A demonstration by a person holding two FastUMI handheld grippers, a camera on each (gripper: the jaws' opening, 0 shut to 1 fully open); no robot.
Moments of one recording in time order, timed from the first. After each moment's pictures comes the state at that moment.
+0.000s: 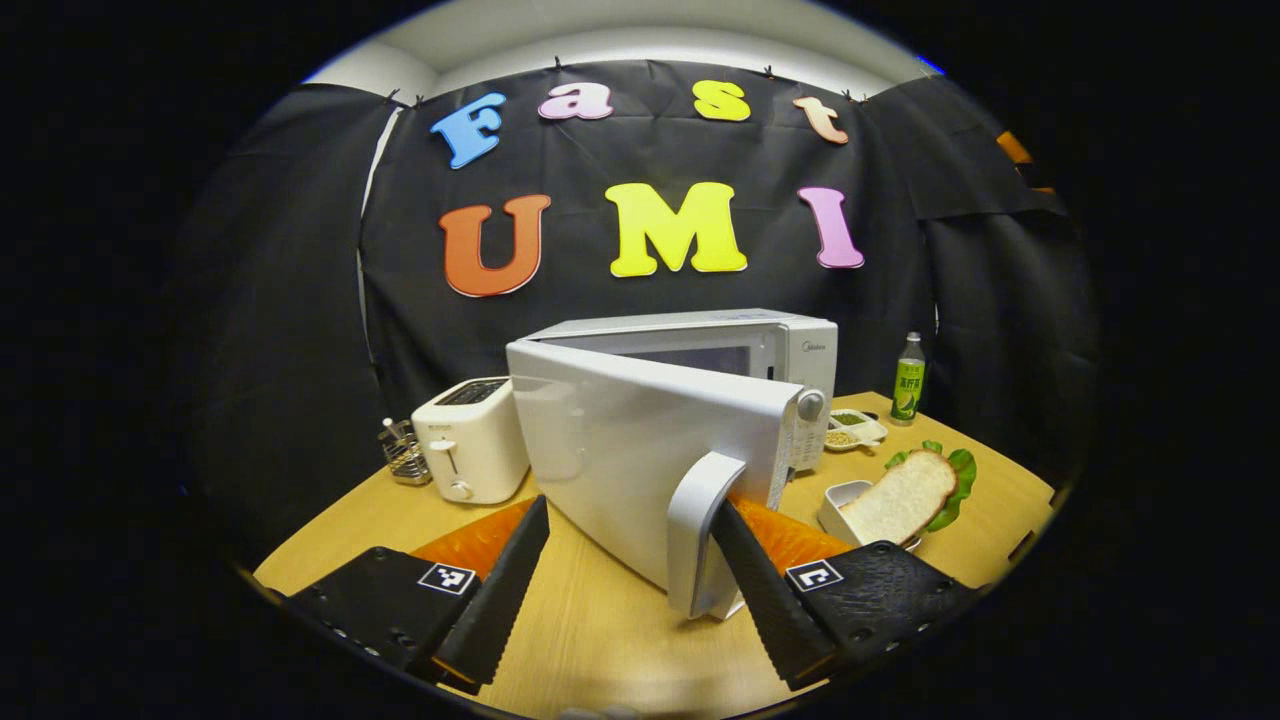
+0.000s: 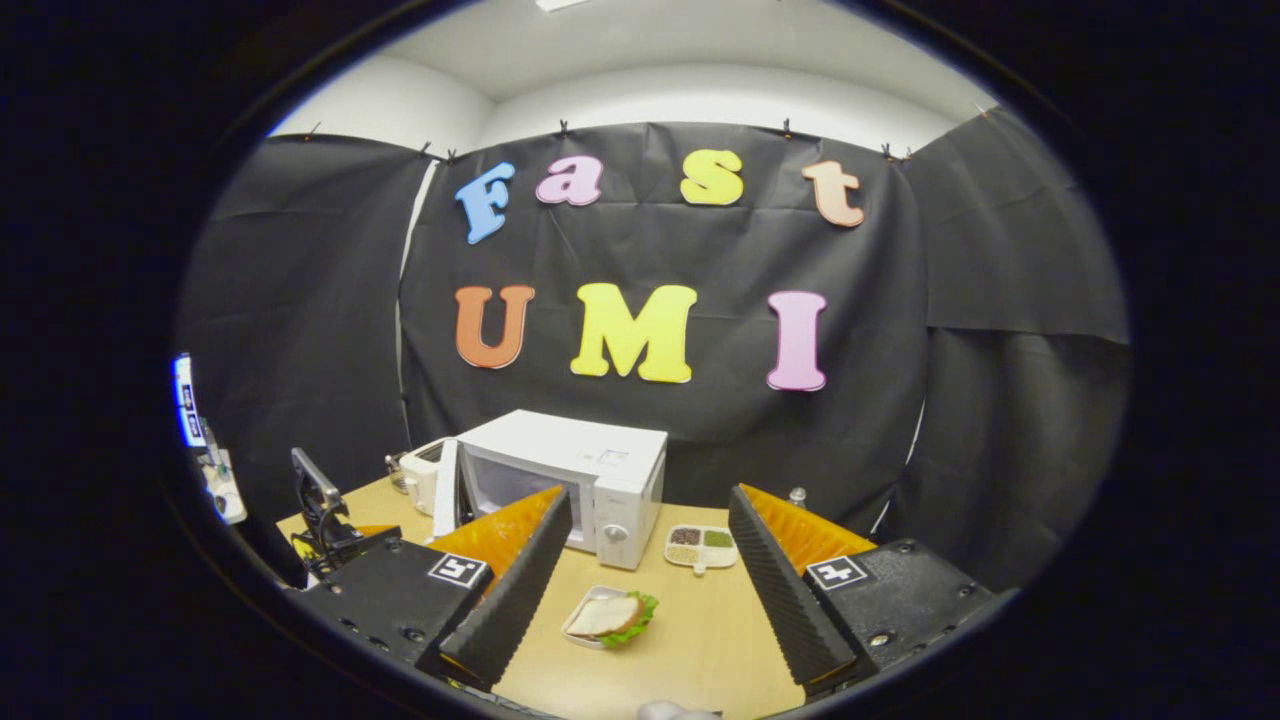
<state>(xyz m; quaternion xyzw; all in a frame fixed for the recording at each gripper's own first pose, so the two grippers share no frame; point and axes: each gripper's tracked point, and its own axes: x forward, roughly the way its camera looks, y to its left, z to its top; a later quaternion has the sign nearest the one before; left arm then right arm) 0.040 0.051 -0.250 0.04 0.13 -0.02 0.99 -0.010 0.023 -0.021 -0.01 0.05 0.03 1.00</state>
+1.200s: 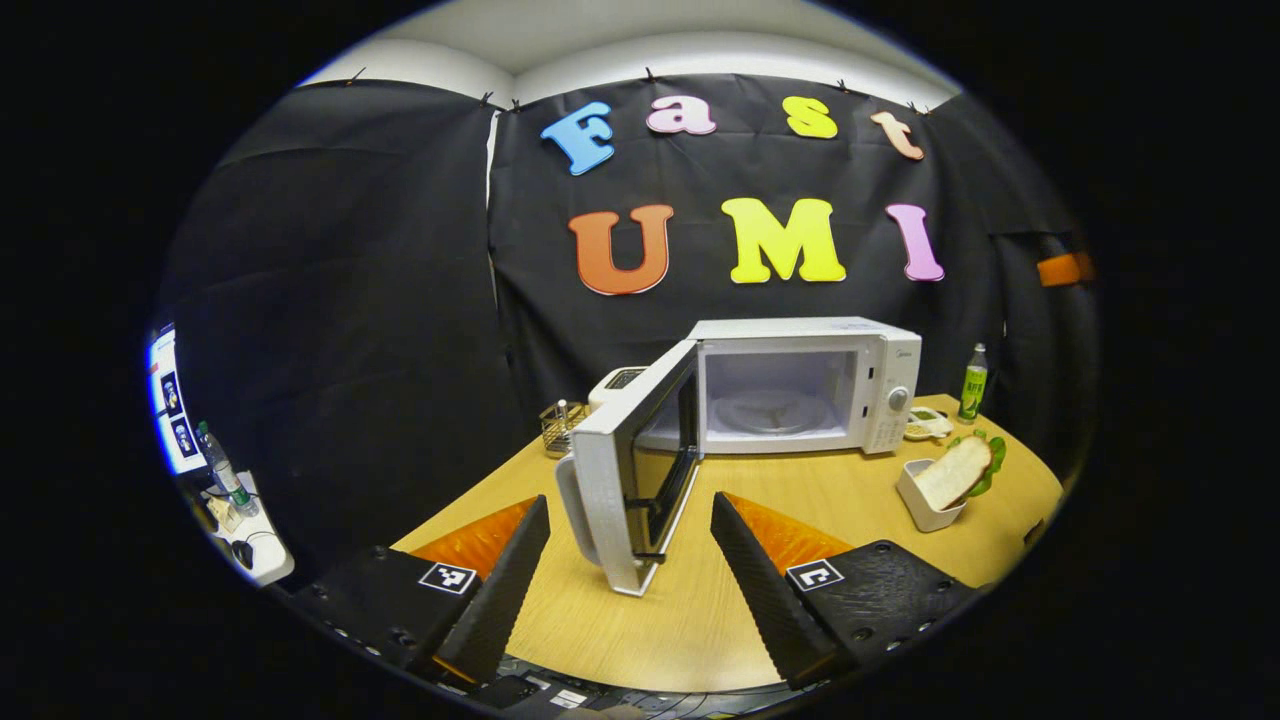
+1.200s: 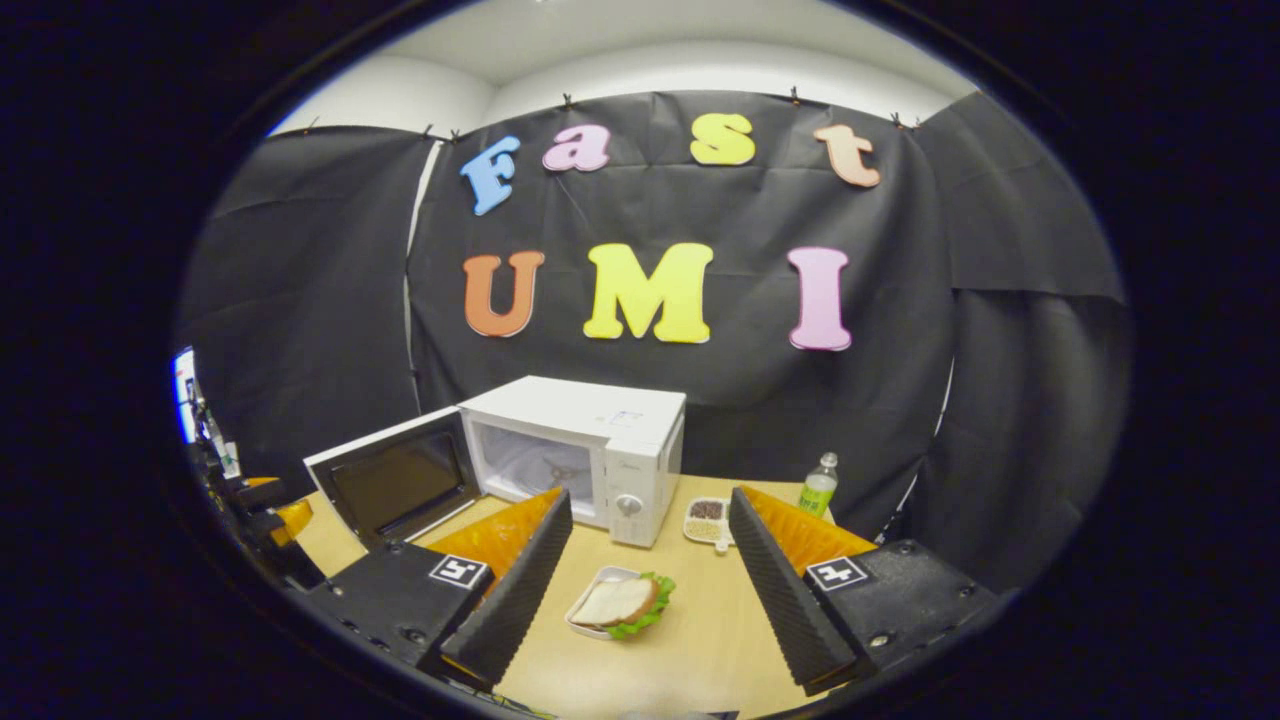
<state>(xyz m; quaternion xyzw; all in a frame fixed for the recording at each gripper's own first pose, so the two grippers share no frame) -0.070 0.158 -0.203 0.03 0.13 0.09 0.99 0.032 0.013 -0.101 0.01 0.10 0.05 0.99</state>
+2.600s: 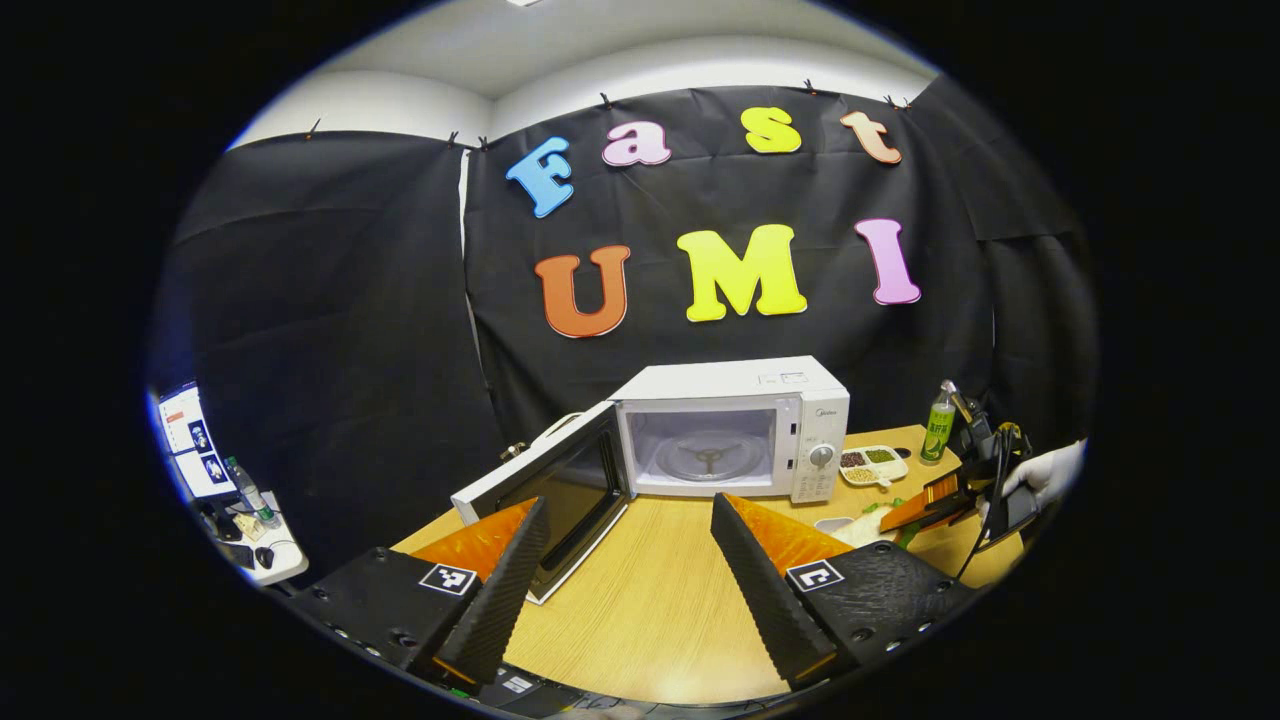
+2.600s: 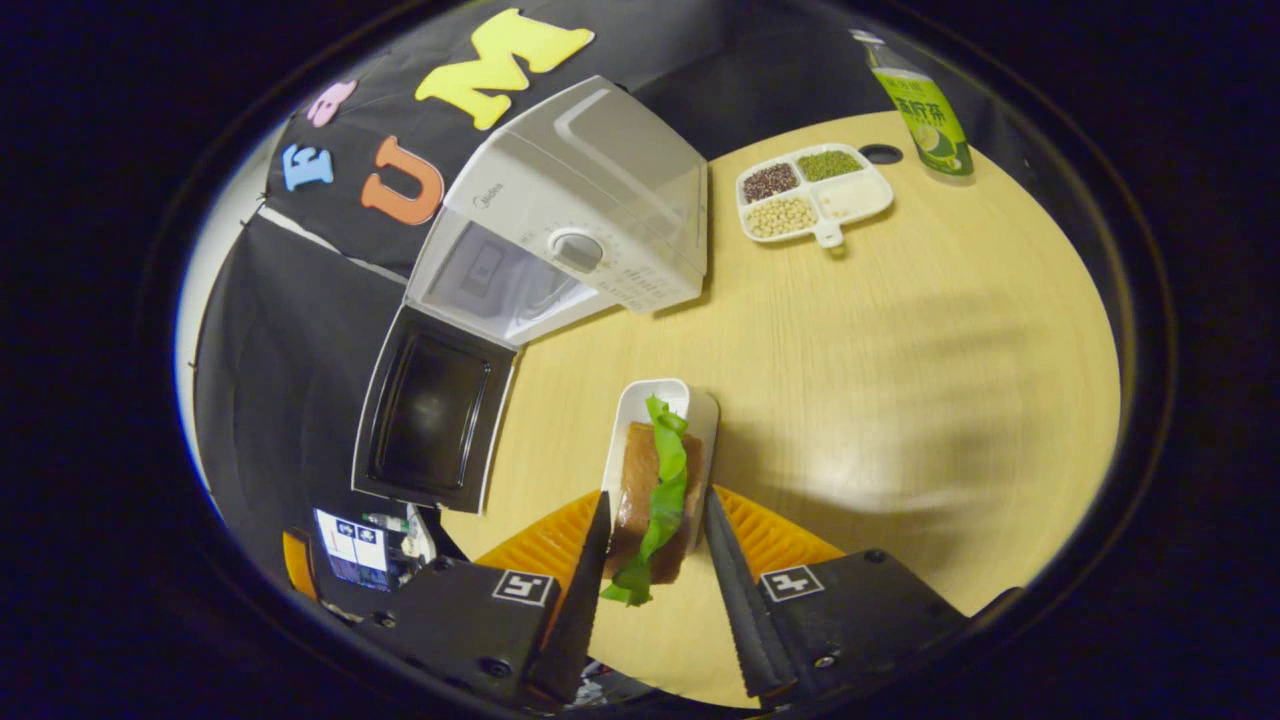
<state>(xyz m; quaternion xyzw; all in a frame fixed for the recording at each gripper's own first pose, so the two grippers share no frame) -0.060 0.008 -0.122 0.05 0.12 0.12 0.98 0.116 0.044 -0.343 0.32 0.48 0.21 0.79</state>
